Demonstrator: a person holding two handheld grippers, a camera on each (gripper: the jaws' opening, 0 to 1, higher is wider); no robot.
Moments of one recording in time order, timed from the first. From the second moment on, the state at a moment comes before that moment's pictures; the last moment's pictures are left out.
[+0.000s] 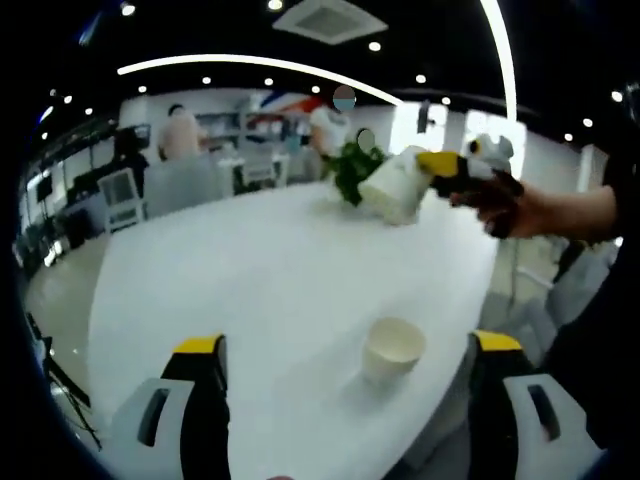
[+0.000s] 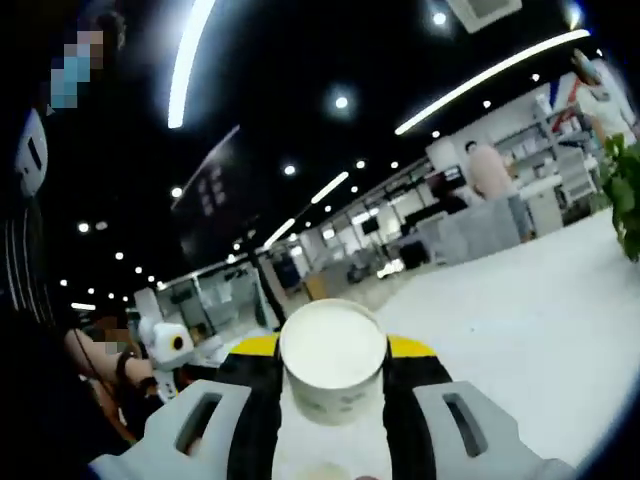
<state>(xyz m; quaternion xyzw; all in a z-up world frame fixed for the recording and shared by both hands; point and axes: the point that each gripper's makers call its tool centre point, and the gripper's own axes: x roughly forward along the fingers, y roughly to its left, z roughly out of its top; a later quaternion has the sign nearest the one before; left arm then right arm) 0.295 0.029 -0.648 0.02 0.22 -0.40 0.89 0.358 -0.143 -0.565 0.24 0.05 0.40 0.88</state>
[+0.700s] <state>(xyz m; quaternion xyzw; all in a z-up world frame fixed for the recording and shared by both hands) 0.270 -0.015 -0.623 -0.05 0.19 -0.45 0.87 0.328 -0.104 -0.574 0.28 0.07 0.43 0.85</state>
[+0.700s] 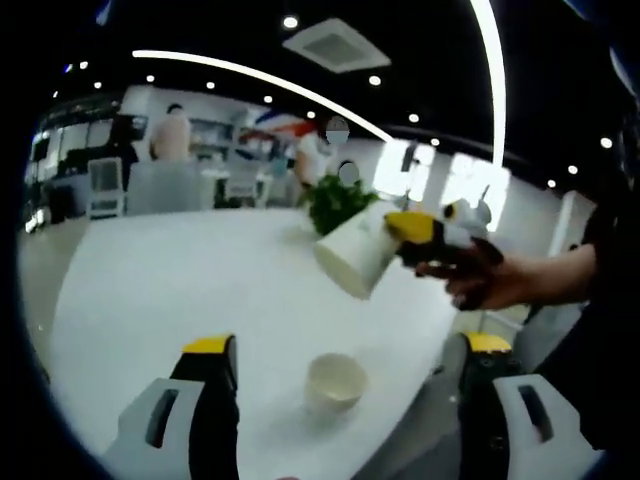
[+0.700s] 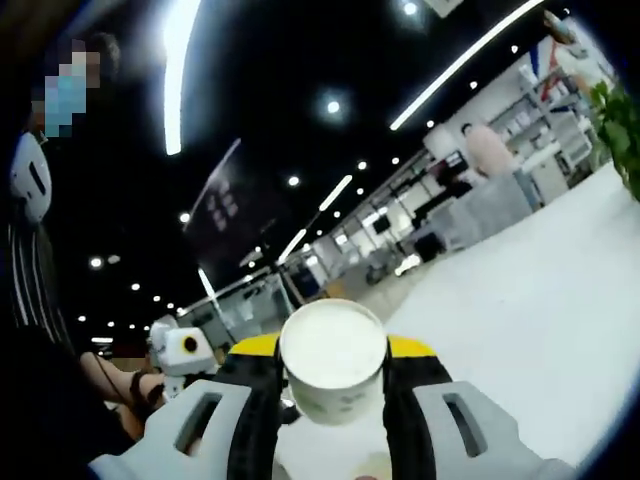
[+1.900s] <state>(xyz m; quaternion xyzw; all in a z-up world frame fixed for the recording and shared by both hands) 0.265 -0.026 -0.564 -0.25 0.11 -0.47 0.84 0.291 -0.066 -0.579 0.37 0.09 0.48 0.79</state>
